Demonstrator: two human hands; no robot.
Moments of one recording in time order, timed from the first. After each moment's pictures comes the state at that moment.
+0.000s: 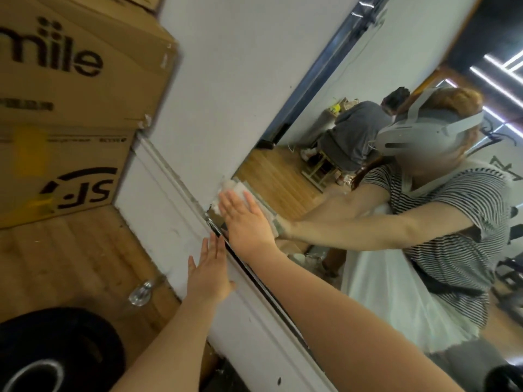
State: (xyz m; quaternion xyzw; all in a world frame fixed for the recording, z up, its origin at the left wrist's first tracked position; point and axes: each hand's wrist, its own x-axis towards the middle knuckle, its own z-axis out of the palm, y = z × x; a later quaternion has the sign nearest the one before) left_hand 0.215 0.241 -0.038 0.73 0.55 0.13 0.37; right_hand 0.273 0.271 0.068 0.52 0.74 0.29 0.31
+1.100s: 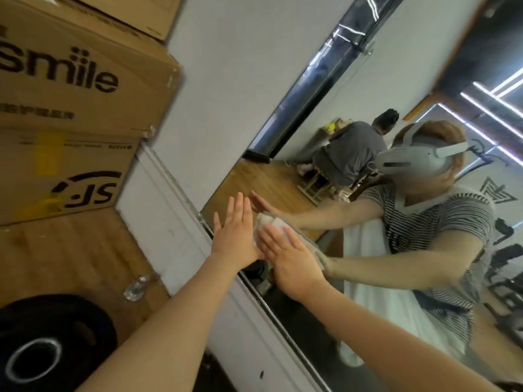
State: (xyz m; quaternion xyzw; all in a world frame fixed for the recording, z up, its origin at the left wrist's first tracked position) left_hand 0.223 0.225 0.062 0.77 0.50 0.28 0.28; right_hand 0.354 0.168 0.112 0.49 0.74 0.30 0.35
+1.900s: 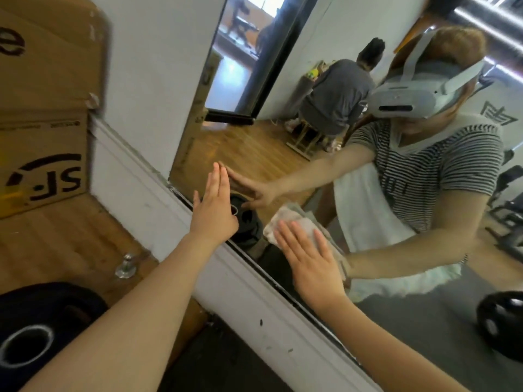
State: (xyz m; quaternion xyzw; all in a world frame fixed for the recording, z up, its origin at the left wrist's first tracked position) left_hand 0.255 0.208 0.042 0.76 0.49 0.31 0.30; right_hand 0.436 0.071 0.058 0.59 0.72 0.34 0.11
